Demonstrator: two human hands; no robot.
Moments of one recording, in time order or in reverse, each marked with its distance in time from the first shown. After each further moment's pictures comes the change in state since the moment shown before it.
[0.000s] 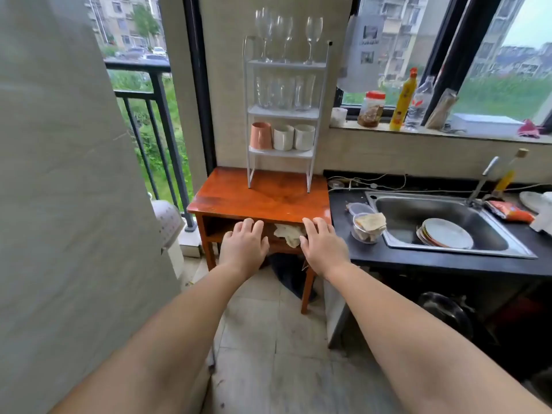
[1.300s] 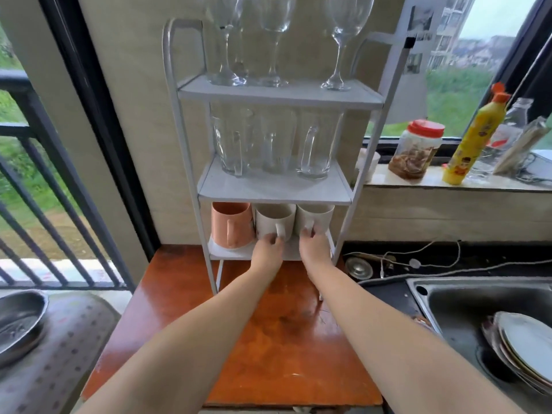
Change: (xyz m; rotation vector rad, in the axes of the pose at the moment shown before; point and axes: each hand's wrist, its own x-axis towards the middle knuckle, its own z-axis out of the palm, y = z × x) left_hand 0.561 -0.033 0.157 -0.979 -0.256 -0.403; right_hand 0.550 0.096 0.116 1.003 0.133 0.668
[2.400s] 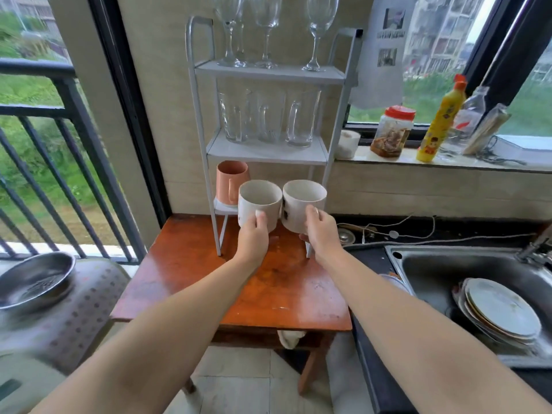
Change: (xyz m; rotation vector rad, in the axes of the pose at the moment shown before) left_hand -0.128 -0.014 -0.014 -0.222 0.180 0.179; right_hand -0.109 0.009 -0.065 0.238 -0.083 -0.083
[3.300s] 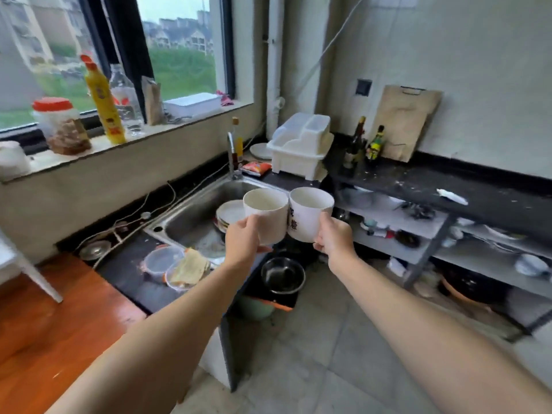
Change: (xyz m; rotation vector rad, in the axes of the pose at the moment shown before) left_hand -0.306 0.076 0.245 -0.214 -0.953 -0.046; right_hand -0.317 0.028 -0.364 0.164 1.120 0.151
